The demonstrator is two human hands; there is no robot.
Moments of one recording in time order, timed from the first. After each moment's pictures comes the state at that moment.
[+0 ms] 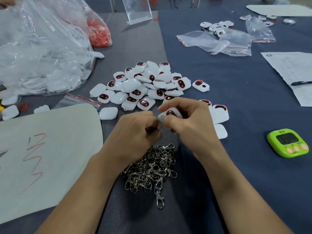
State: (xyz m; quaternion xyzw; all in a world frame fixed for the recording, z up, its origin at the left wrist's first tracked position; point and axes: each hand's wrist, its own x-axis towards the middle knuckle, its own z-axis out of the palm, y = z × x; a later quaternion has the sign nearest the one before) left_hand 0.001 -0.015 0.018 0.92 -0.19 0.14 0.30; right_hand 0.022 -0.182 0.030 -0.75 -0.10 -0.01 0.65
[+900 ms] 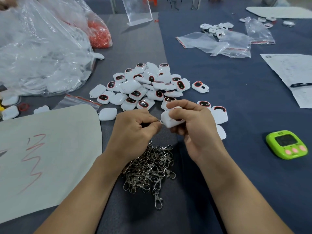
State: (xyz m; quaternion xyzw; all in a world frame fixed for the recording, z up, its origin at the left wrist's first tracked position) left_hand 0.004 -0.023 0.012 0.86 -0.07 0.14 0.48; right_hand 0.027 -0.180 0.031 -0.61 0.08 0.09 0.78
